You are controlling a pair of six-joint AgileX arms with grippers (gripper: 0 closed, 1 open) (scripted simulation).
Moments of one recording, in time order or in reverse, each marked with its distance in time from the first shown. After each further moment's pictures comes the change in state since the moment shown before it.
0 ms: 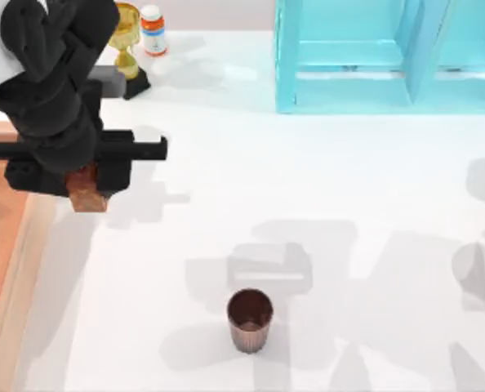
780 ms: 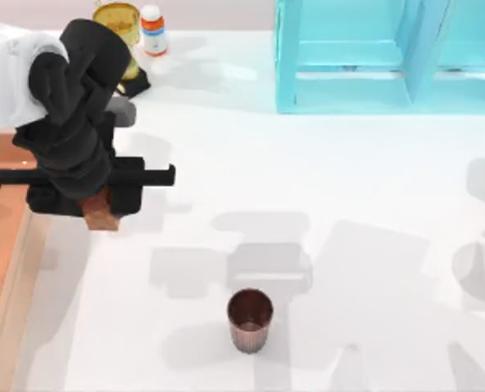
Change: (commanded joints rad) left arm 0.012 0.069 -0.126 0.201 0.004 0.010; right arm 0.000 0.000 0.000 0.000 0.000 0.000
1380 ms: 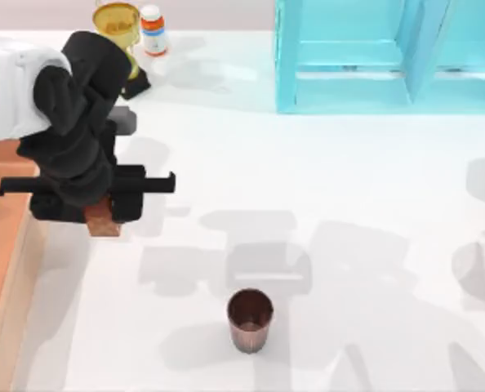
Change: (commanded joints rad) left arm 0.004 0.017 -0.031 0.049 0.001 0.002; right arm 0.000 0.000 0.000 0.000 0.000 0.000
